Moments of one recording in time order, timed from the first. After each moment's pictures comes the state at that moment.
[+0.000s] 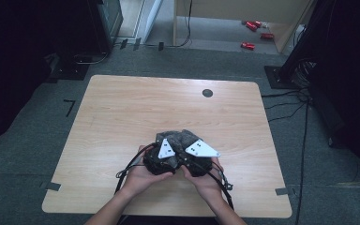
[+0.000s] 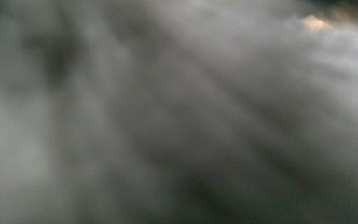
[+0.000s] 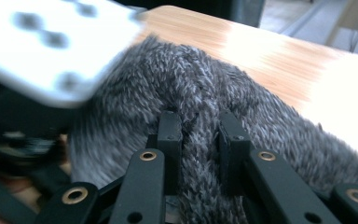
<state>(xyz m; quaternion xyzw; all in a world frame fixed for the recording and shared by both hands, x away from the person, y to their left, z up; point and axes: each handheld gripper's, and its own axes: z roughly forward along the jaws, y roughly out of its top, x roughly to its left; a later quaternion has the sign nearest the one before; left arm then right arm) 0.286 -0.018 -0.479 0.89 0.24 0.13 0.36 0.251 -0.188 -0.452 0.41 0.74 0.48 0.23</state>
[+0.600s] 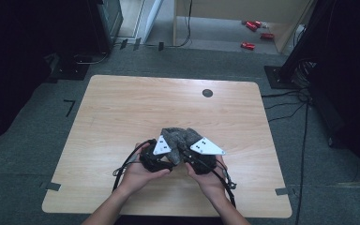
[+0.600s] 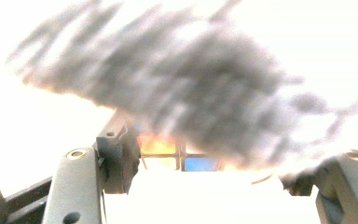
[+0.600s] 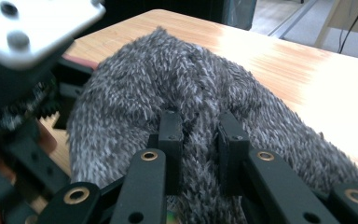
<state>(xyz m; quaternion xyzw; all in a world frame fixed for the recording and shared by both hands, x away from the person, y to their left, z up) 0.292 -0.006 -0.471 0.88 0.25 0.12 0.38 0.251 -0.196 -0.447 0.41 0.74 0.48 0.23</state>
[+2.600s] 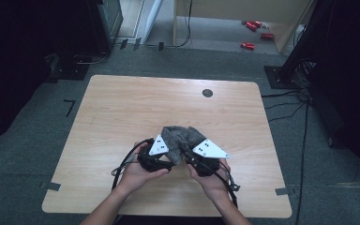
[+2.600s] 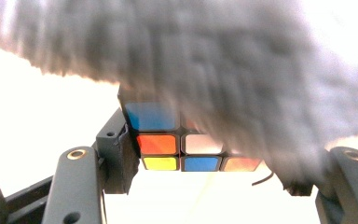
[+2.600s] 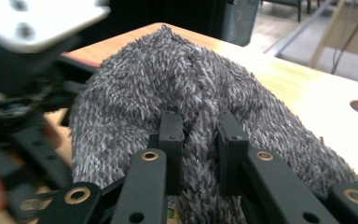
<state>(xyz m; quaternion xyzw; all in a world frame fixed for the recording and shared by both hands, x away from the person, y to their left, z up) 0.287 -0.005 -0.465 0.87 0.23 0.12 0.41 0.239 -0.197 -0.435 0.38 0.74 0.50 0.25</state>
